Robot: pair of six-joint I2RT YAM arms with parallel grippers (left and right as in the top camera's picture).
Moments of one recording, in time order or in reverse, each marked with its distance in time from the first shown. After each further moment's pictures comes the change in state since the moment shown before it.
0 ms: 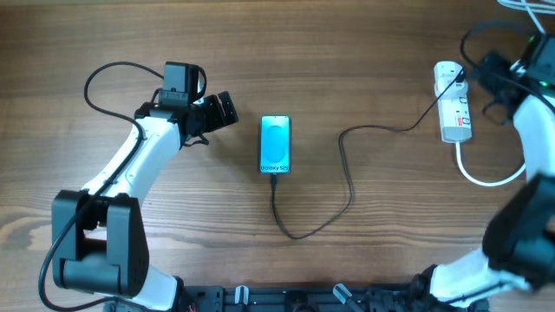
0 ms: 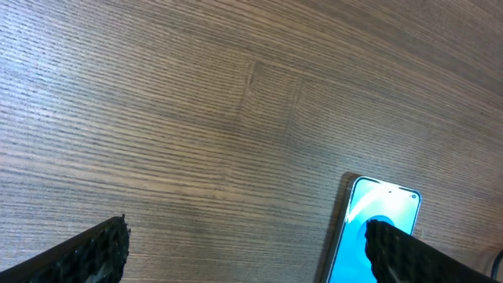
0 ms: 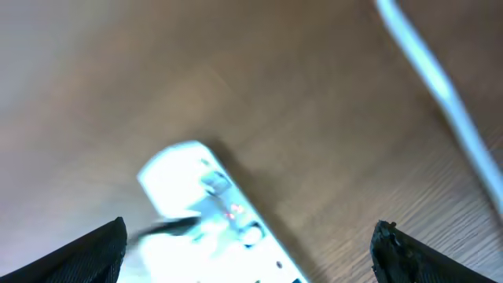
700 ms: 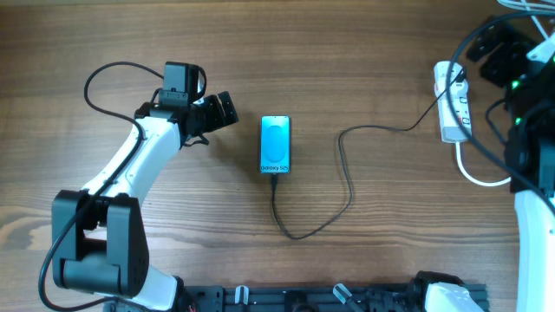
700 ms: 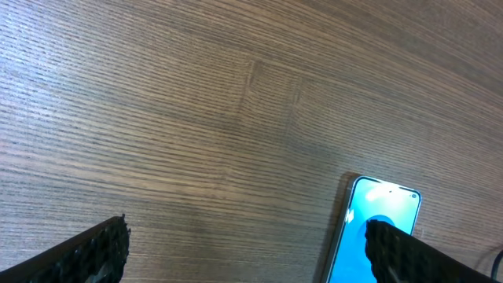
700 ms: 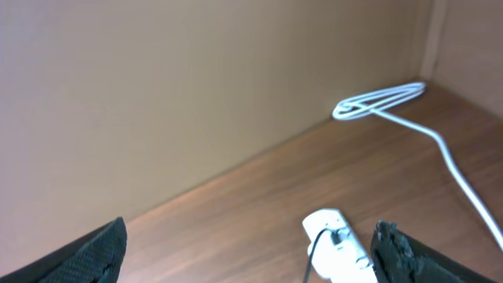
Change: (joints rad) left arm 0.000 0.000 0.000 0.000 0.000 0.000; right arm 0.228 -0.546 -0.010 -0.084 0.004 0.000
